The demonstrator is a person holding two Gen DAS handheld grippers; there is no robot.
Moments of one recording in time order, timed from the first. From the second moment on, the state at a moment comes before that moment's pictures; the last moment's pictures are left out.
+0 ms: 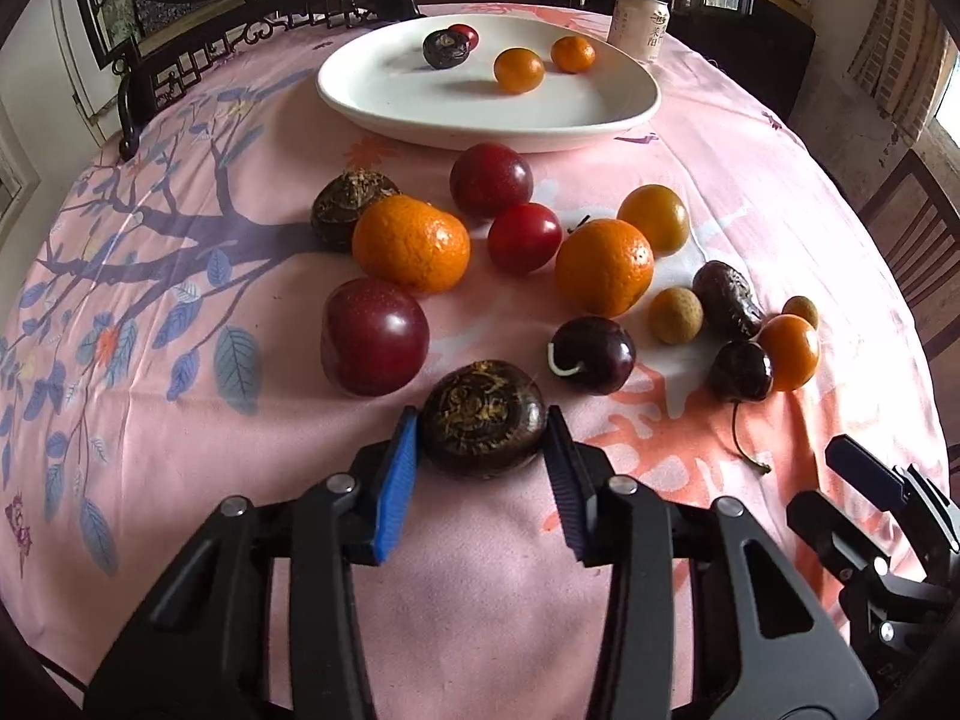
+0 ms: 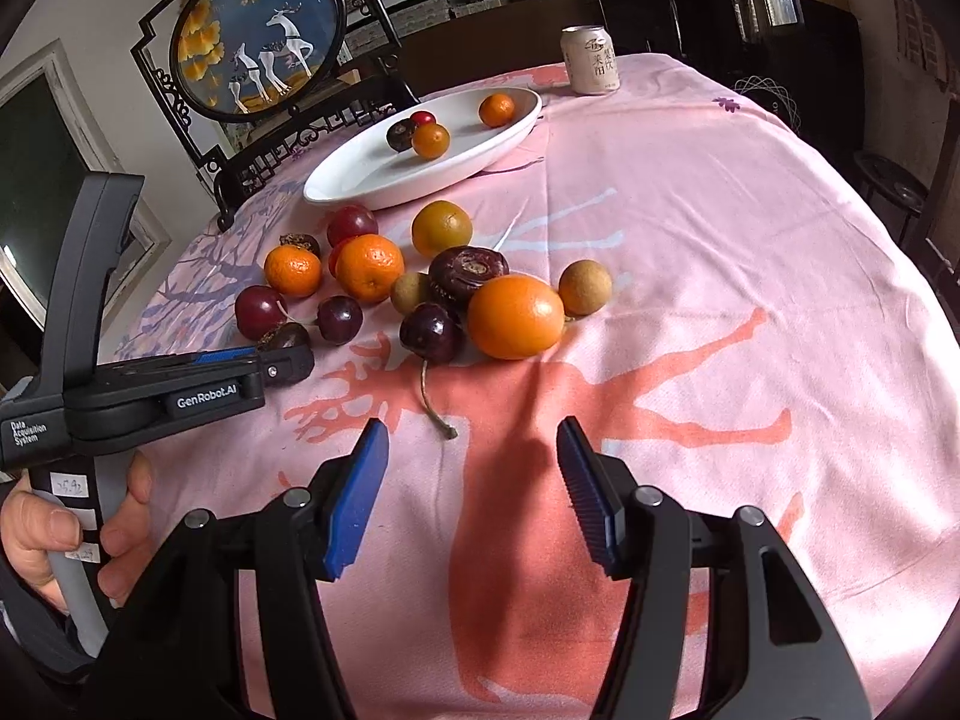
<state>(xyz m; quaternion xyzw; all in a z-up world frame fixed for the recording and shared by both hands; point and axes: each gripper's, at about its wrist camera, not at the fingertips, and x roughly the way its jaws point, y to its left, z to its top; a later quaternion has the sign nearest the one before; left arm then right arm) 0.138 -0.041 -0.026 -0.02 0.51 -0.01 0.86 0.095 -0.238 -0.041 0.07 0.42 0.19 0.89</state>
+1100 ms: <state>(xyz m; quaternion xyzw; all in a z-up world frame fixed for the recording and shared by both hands) 0.107 0.015 -0.014 -0.06 0.48 -0.03 0.87 0.131 -0.208 -0.023 -0.01 0.42 0.14 0.90</state>
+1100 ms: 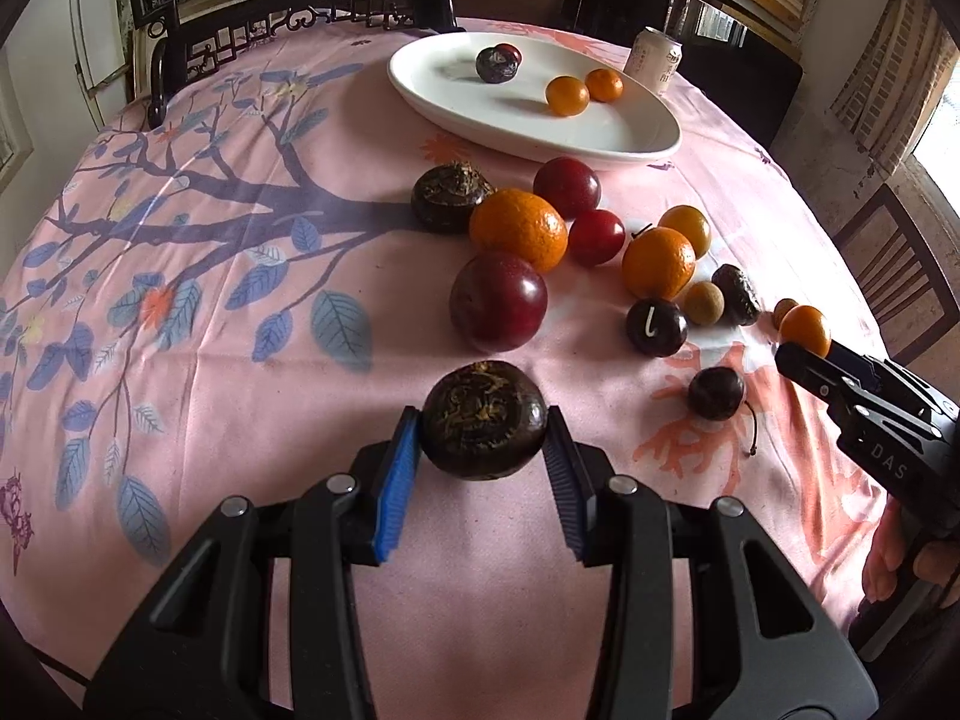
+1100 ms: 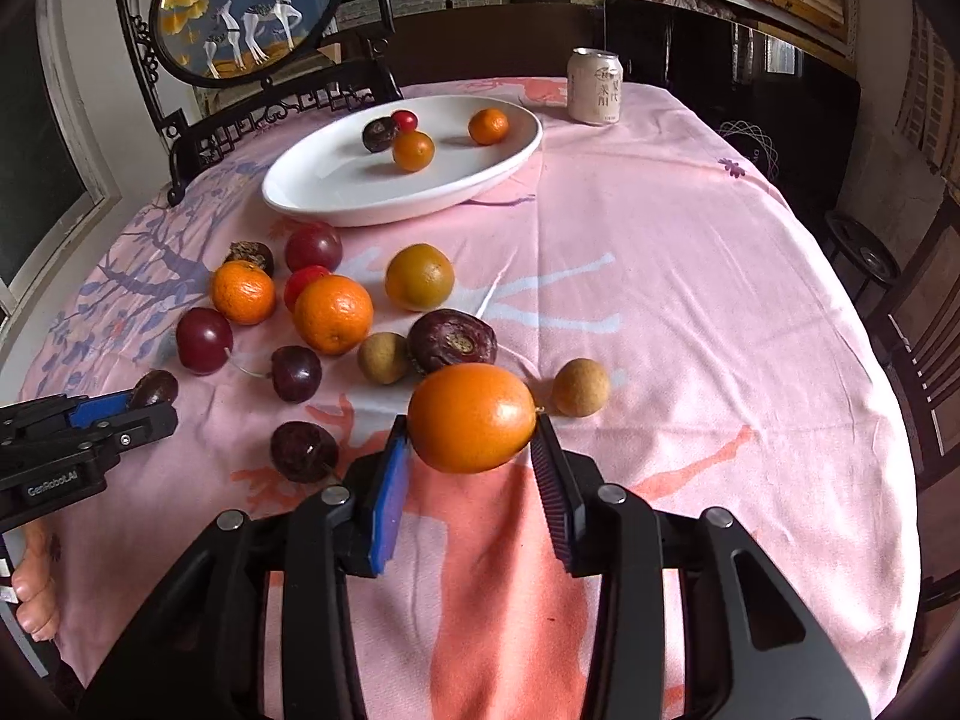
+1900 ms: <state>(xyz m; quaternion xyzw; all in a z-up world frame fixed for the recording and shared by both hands) 0.287 0.007 0.027 -0.06 0.46 -0.01 0.88 0.256 -0.125 0.006 -0.03 0.39 0.19 0.90</state>
